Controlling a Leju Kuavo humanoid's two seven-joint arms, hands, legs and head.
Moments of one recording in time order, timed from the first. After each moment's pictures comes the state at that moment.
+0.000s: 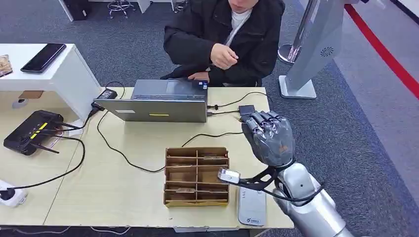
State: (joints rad) left arm -0.09 -0.10 -0.47 -0.16 -0.28 0.38 0.02; right arm -0.27 -0.18 0.51 -1.58 1.33 -0.61 -0.04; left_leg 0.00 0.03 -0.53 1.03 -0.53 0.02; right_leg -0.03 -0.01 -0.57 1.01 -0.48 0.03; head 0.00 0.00
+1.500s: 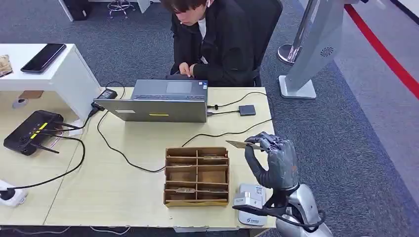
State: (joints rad) left arm -0.07 -0.10 -0.45 -0.16 -0.25 0.41 -0.01; right arm -0.06 -0.16 0.49 -1.74 0.83 -0.52 -0.27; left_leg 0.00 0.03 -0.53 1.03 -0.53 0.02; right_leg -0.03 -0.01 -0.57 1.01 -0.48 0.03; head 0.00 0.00
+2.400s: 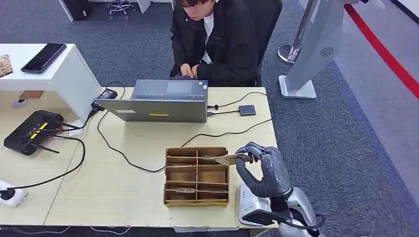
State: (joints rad) left arm -0.07 -0.10 -0.43 -0.16 -0.25 0.42 -0.02; right arm -0.02 -0.16 0.50 -1.77 0.55 -0.31 -0.37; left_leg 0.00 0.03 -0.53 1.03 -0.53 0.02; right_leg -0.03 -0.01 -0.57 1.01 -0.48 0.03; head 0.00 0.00
